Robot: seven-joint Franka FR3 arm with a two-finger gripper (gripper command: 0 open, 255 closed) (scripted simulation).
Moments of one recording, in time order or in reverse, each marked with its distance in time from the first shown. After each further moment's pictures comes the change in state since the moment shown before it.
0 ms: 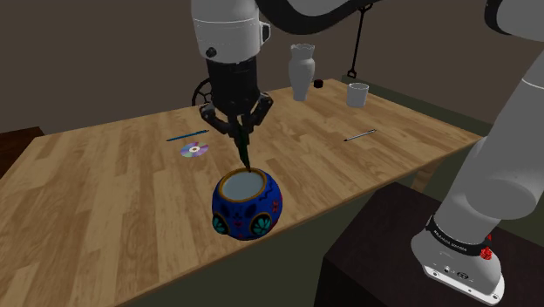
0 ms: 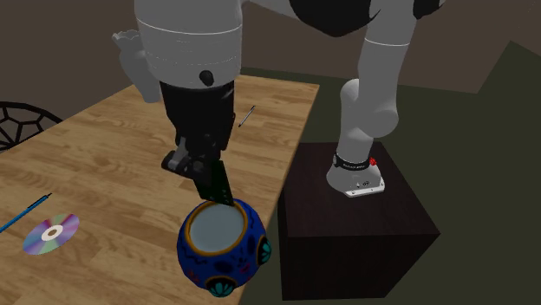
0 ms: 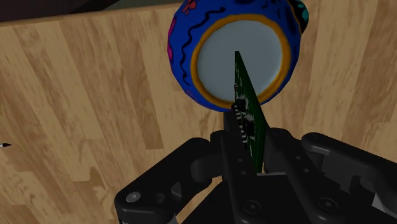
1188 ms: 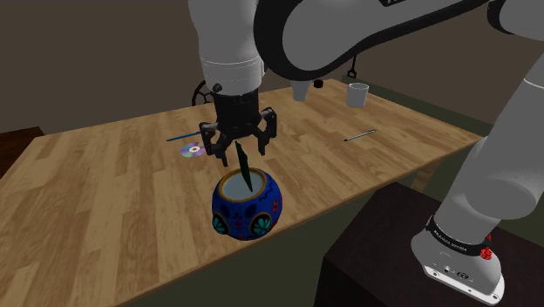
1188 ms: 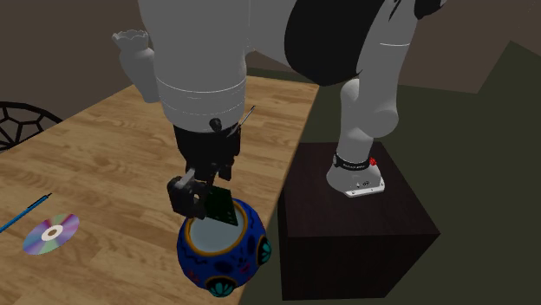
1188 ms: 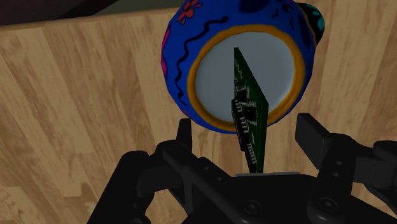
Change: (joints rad) arm -0.001 -0.010 -0.002 -0.126 0.004 0.119 0.012
